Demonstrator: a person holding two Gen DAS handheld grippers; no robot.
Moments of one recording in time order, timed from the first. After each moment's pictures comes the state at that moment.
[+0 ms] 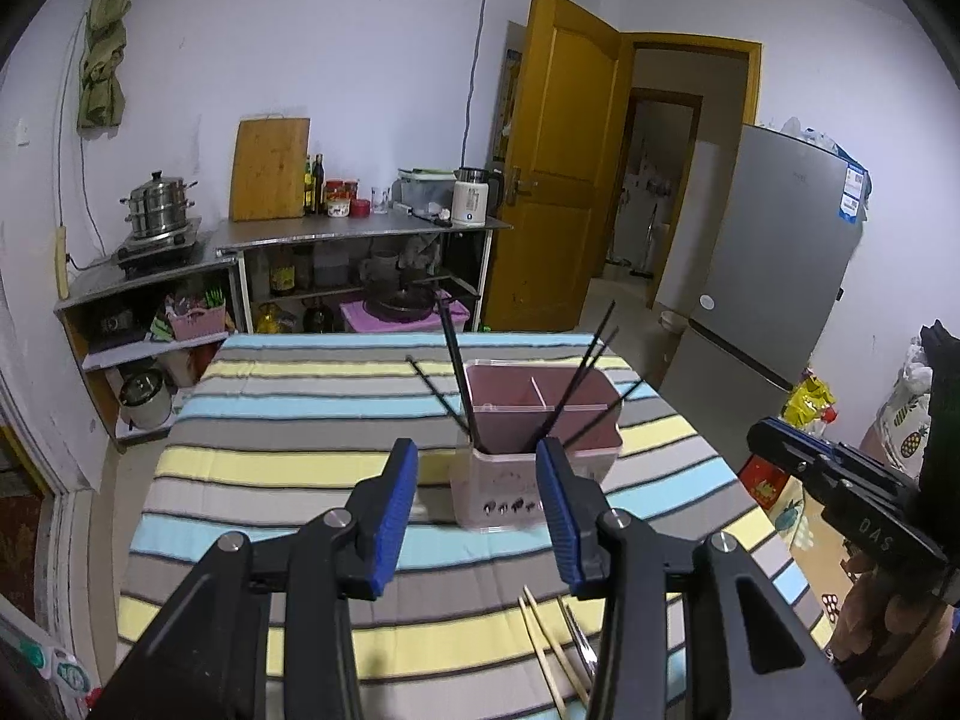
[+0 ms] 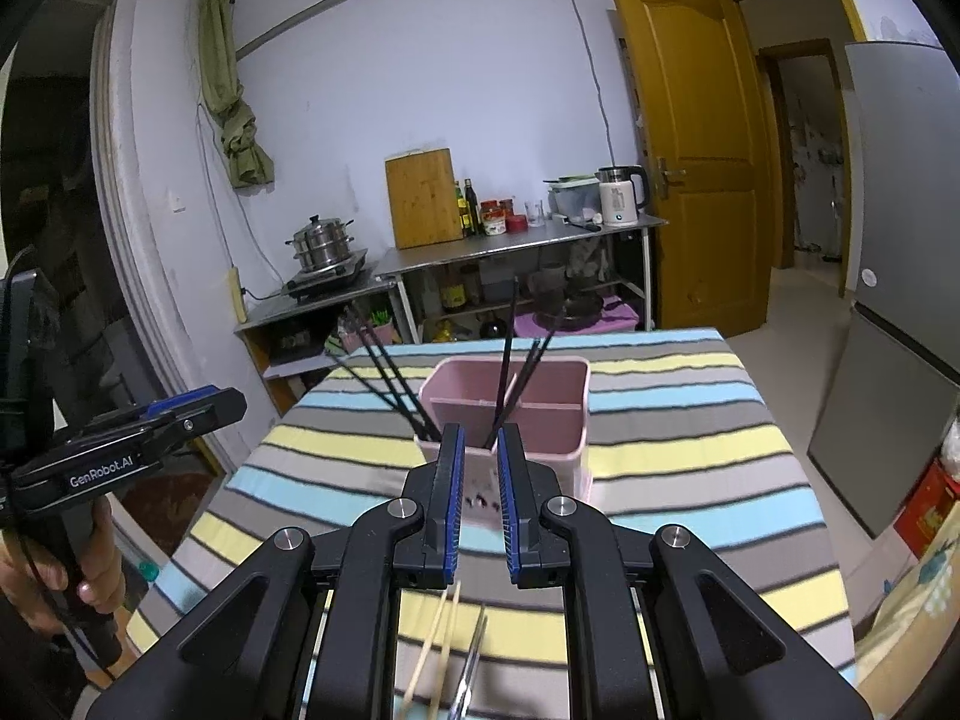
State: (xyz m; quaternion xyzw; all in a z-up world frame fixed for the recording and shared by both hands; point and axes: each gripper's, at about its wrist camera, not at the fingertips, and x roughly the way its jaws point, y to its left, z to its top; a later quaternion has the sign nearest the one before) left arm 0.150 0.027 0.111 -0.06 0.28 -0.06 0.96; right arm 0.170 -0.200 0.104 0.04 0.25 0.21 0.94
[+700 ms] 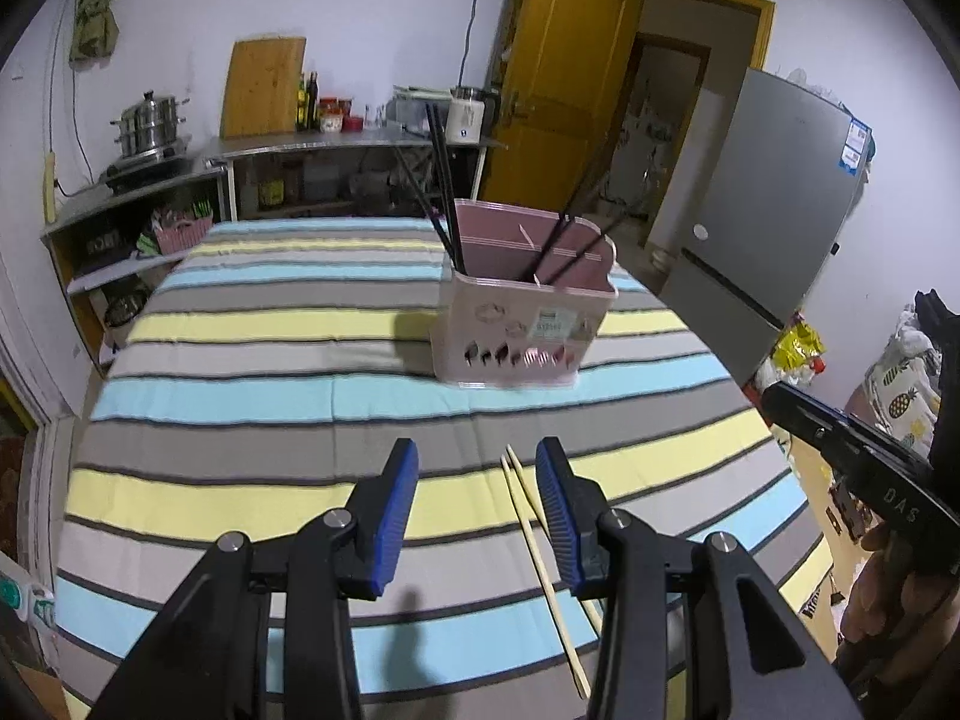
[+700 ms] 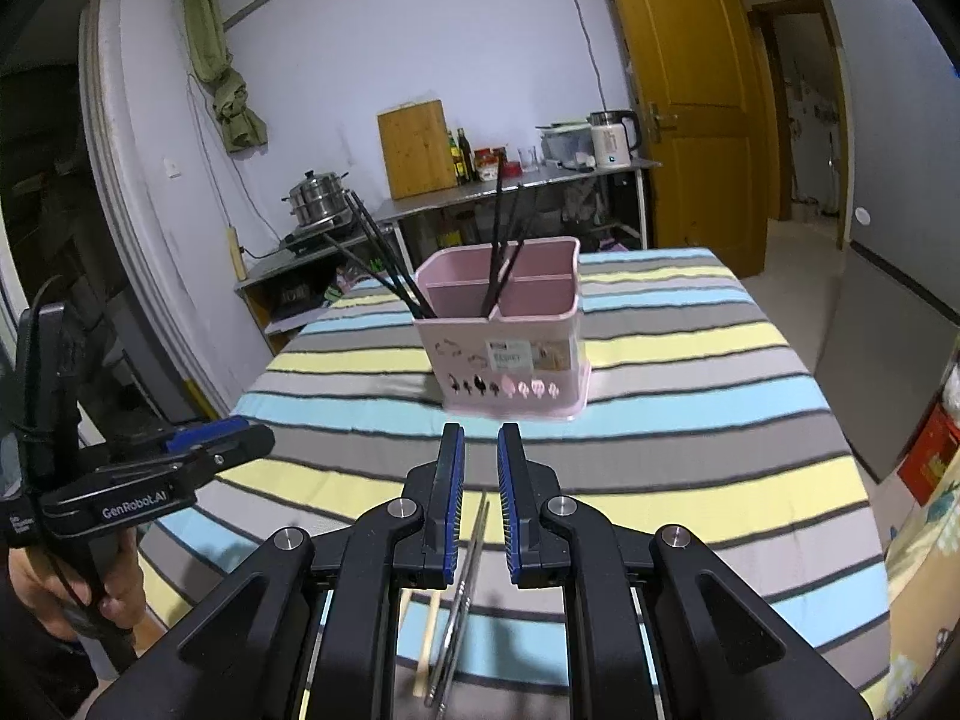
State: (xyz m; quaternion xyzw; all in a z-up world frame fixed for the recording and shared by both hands) left arm 0.112 0.008 0.032 -0.08 0.36 -0.08 0.93; right arm 0.130 -0.212 0.048 0.05 0.31 0.21 0.93
